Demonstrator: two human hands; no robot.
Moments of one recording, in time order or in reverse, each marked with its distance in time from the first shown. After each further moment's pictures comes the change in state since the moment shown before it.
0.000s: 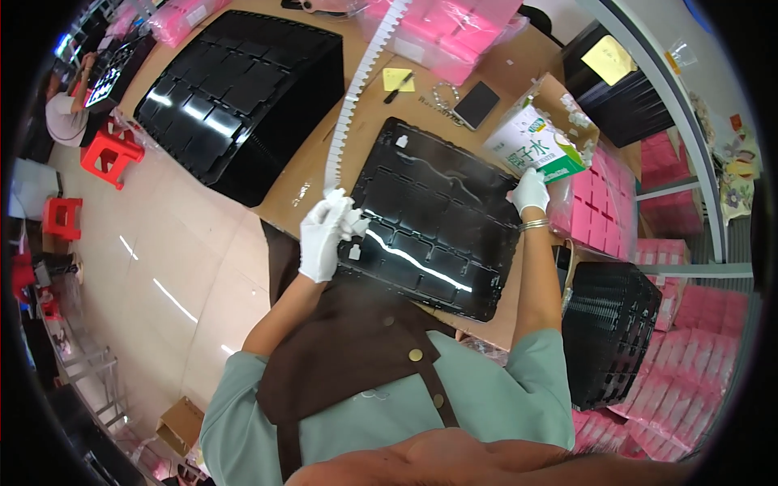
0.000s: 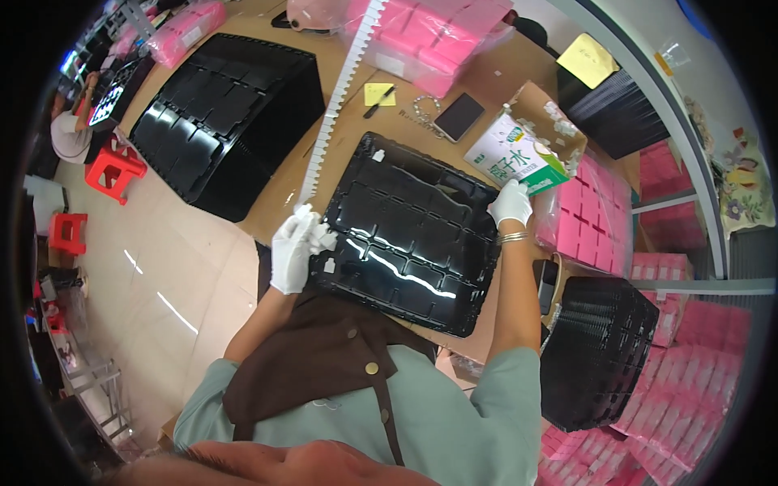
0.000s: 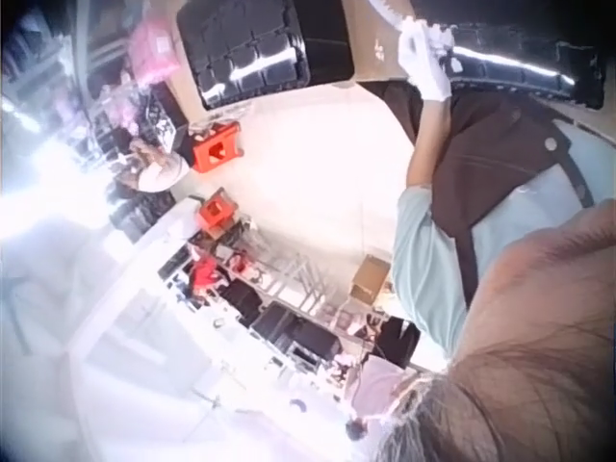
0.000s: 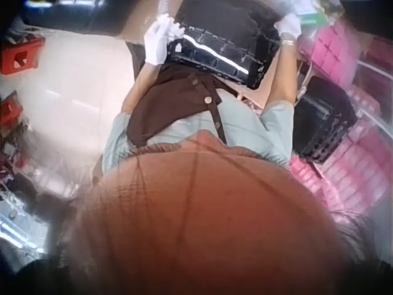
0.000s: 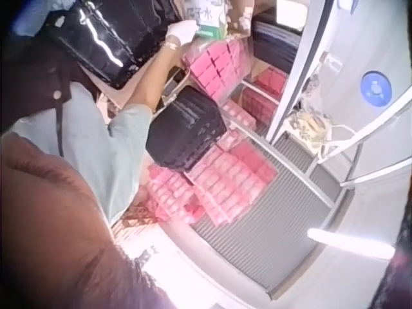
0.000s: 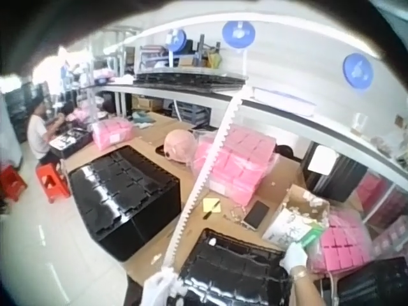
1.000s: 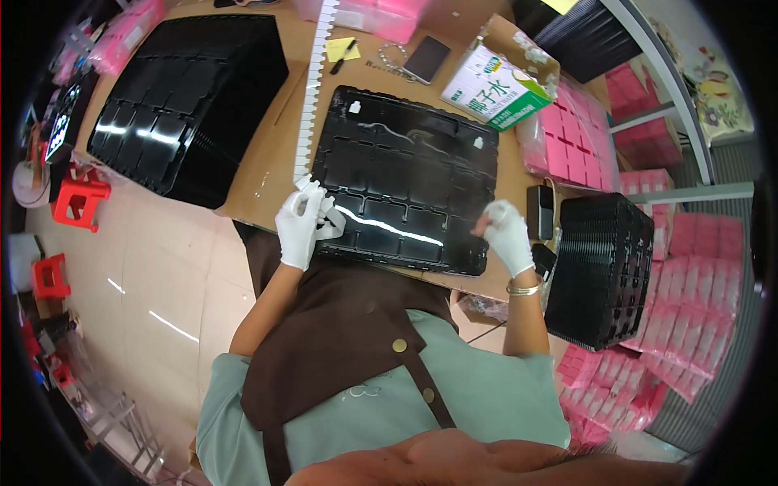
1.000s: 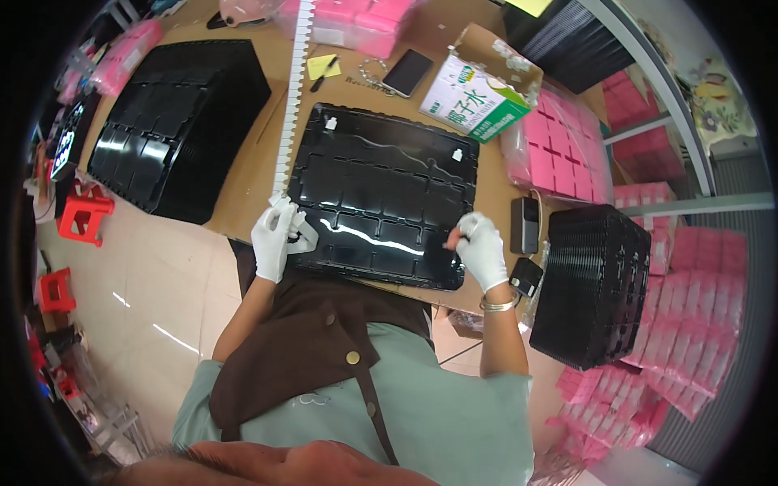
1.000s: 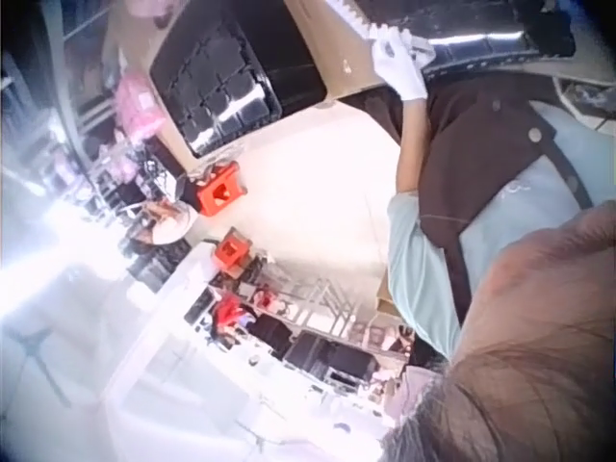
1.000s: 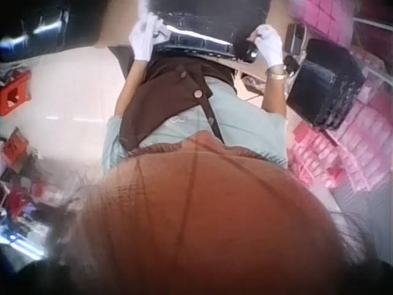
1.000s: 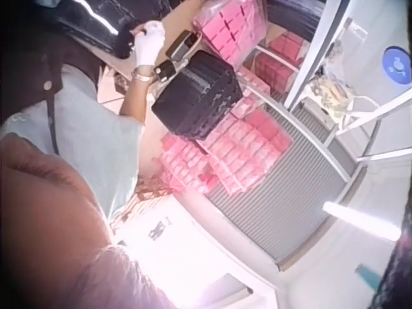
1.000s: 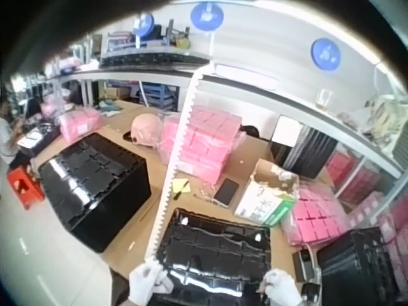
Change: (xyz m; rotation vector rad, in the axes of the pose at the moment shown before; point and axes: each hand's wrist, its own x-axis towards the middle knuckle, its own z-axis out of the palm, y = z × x) left_hand 0.002 -0.035 -0.017 0.339 -0.066 0.084; right_hand -0.184 0.044 -0.031 0.629 -0.168 -0.295
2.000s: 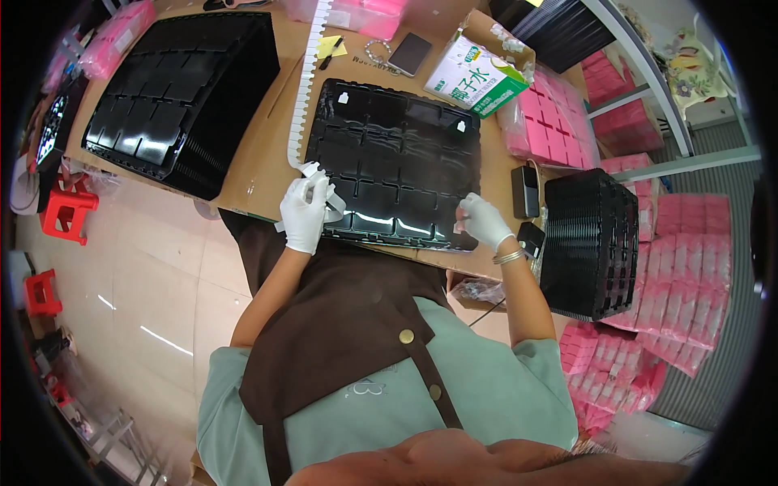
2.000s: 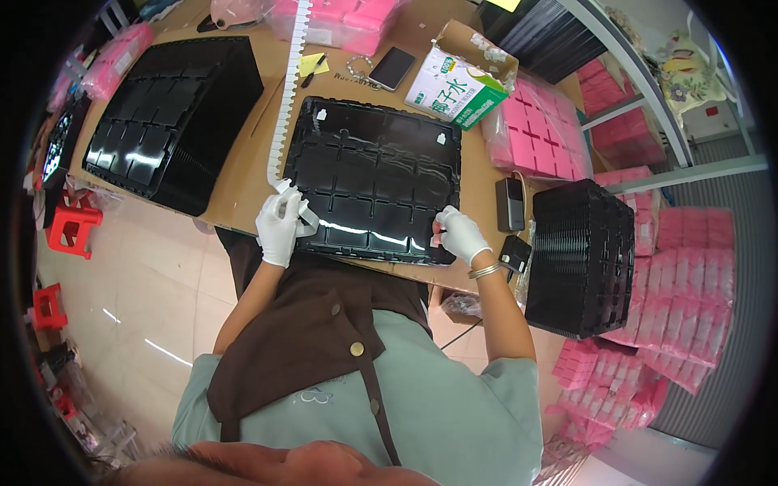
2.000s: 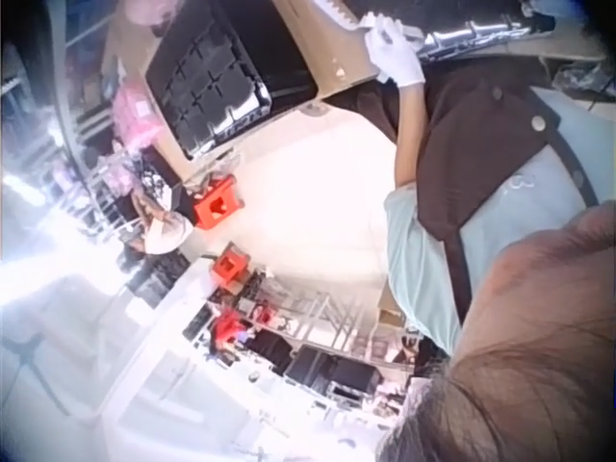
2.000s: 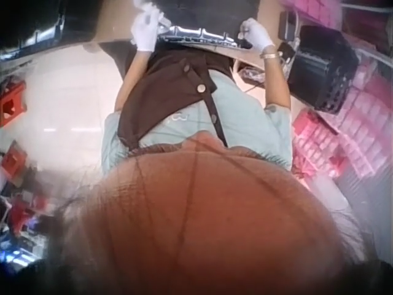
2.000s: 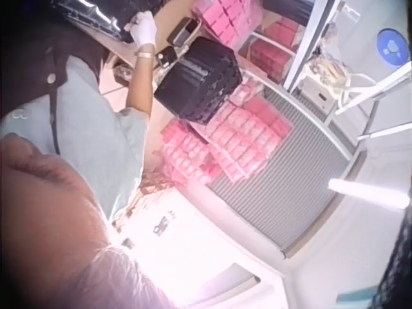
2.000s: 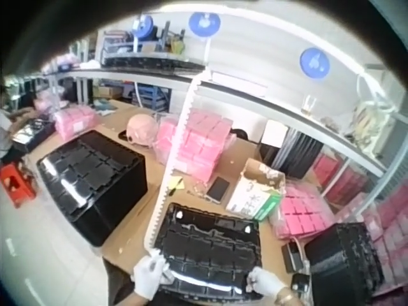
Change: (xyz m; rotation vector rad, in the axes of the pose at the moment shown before) left_hand -0.007 -0.009 0.010 0.320 0.035 0.381; right_hand -0.013 0.012 0.016 -0.287 -0.304 -0.027
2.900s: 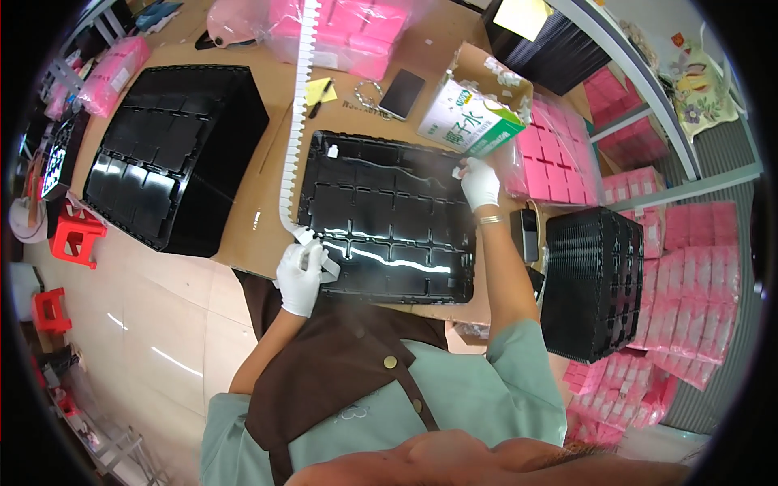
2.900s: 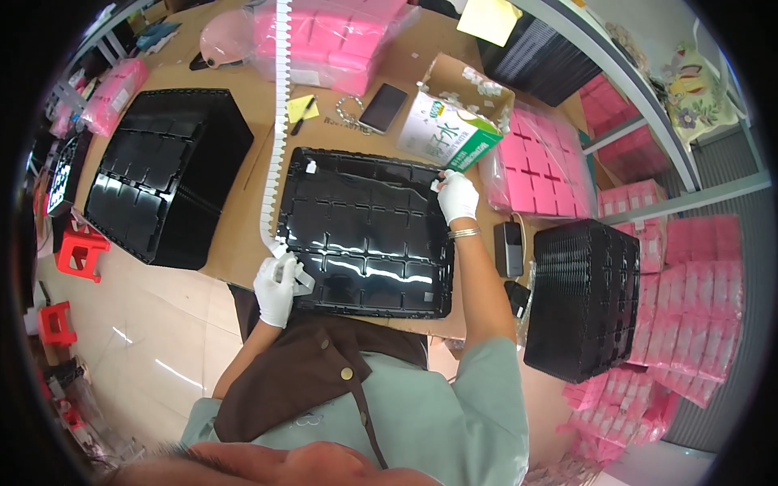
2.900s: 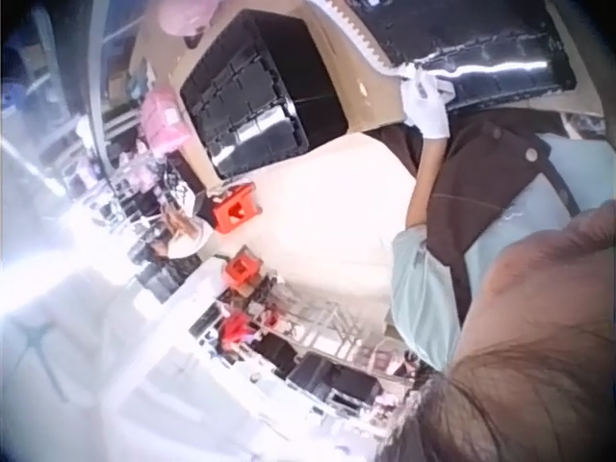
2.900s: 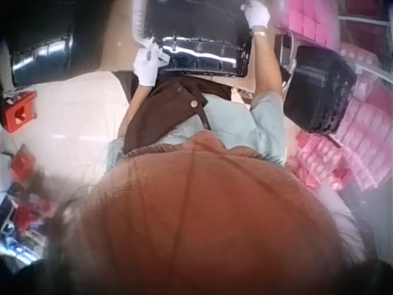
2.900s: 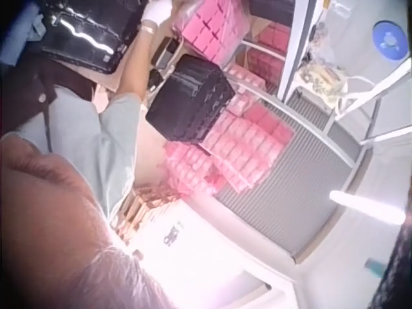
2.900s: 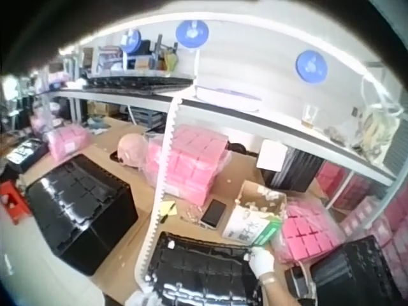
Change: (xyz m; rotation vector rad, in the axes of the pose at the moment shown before) left_hand -0.003 0.000 -0.001 0.138 -0.053 0.023; right_hand 0.169 0.061 -0.029 0.213 0.560 0.266
